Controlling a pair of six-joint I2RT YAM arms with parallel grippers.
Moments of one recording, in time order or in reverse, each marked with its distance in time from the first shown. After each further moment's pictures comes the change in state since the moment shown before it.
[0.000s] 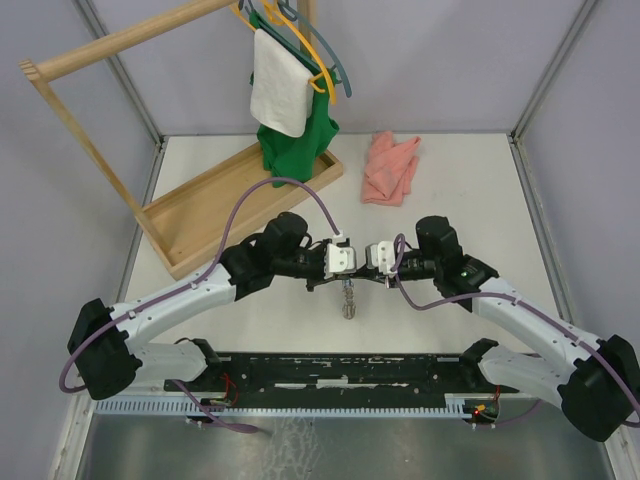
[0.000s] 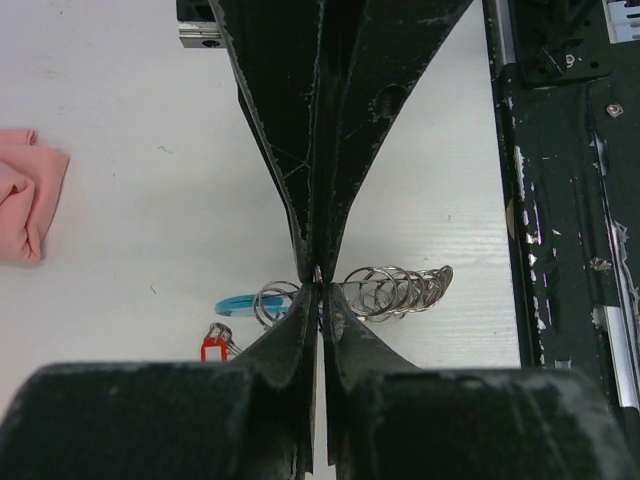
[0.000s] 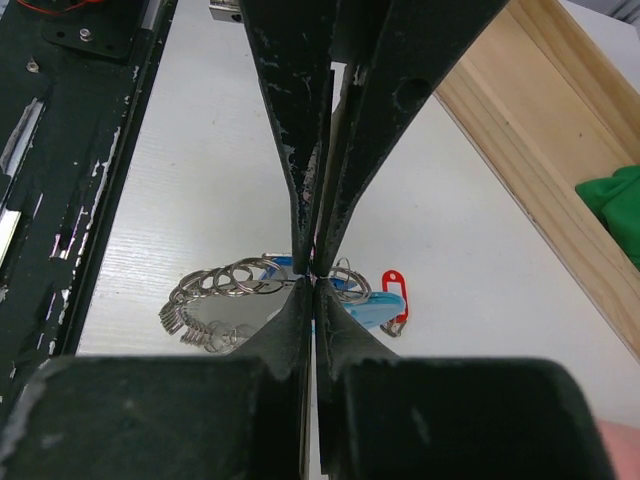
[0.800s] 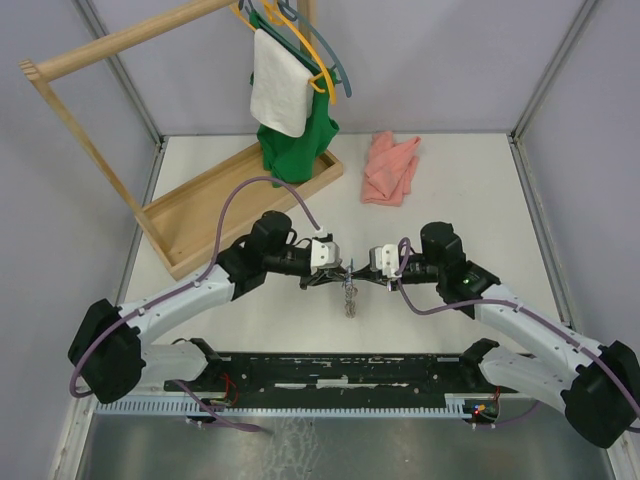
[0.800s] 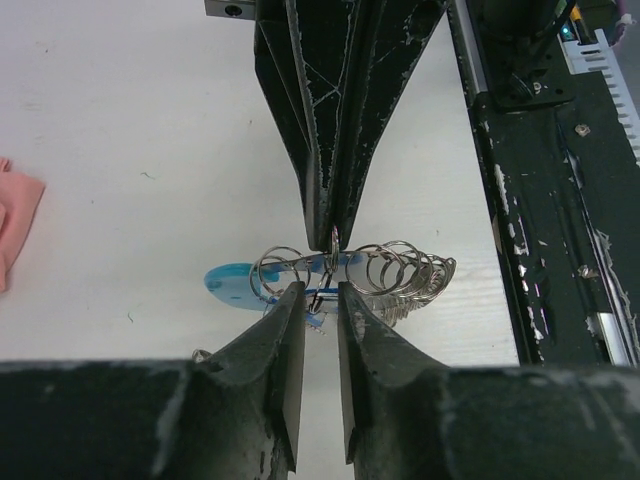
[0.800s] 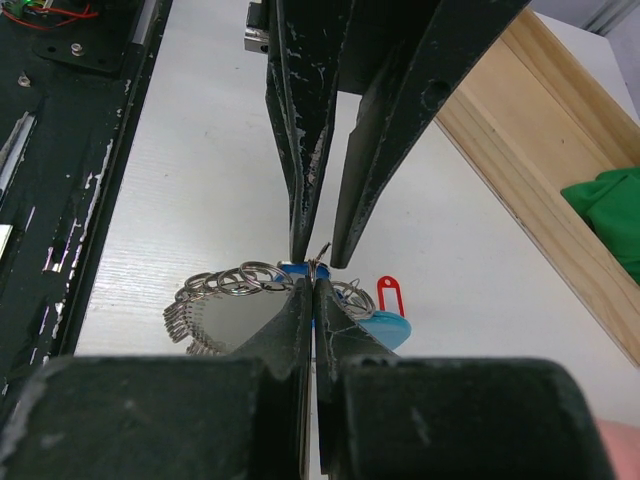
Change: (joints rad) left arm 0.132 -0.002 -0.141 0.220 0.233 -0.027; right arm 0.000 -0.042 -0.065 0.103 0.011 0.058
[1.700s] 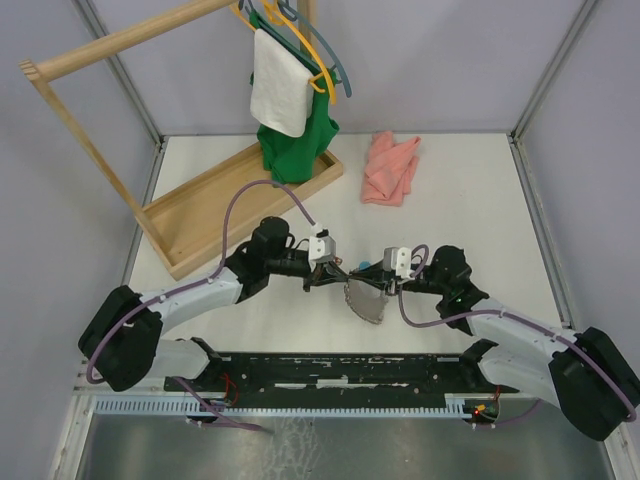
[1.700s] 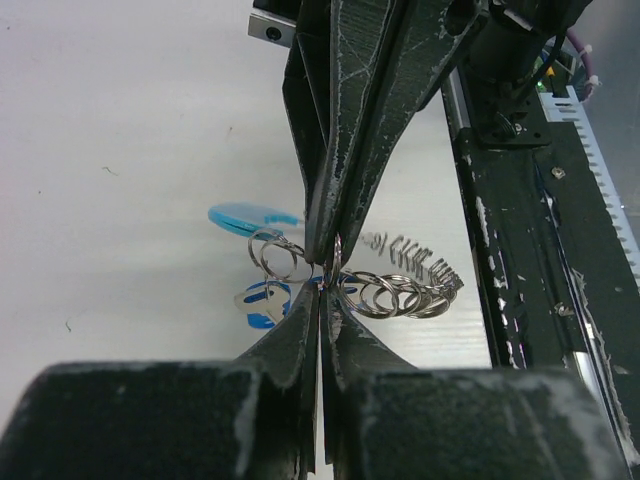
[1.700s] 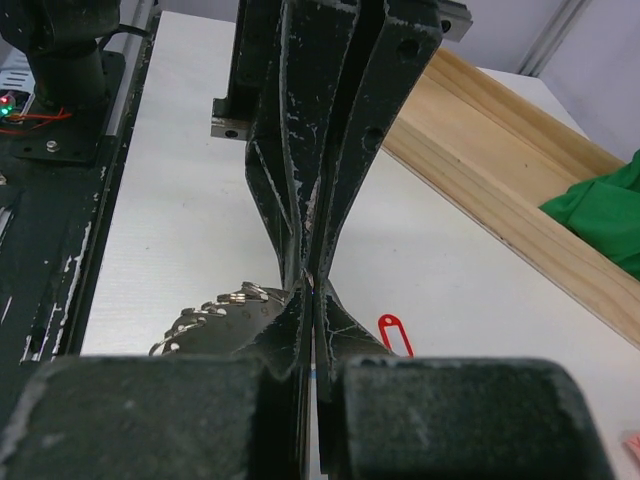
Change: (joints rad) left arm 0.029 0.081 -0.113 0.285 0.085 -0.200; right arm -0.003 0.027 -0.271 0.648 0.035 0.333
